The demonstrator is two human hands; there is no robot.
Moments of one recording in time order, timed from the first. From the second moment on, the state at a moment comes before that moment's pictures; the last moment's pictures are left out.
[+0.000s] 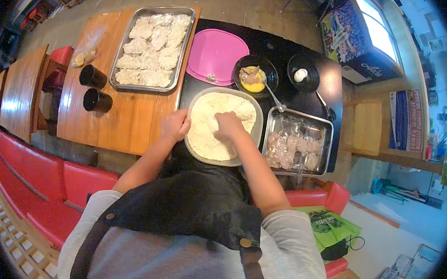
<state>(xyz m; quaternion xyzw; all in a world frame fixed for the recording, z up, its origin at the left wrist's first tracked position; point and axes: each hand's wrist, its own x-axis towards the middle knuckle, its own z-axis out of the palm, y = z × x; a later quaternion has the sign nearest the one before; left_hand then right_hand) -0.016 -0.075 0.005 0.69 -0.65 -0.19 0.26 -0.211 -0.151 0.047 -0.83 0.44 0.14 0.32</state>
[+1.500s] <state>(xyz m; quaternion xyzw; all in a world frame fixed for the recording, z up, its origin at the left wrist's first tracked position) -0.008 -0.071 0.006 0.67 -0.64 -0.26 0.27 -0.024 -0.354 0.117 -0.86 0.41 -0.15 0.24</state>
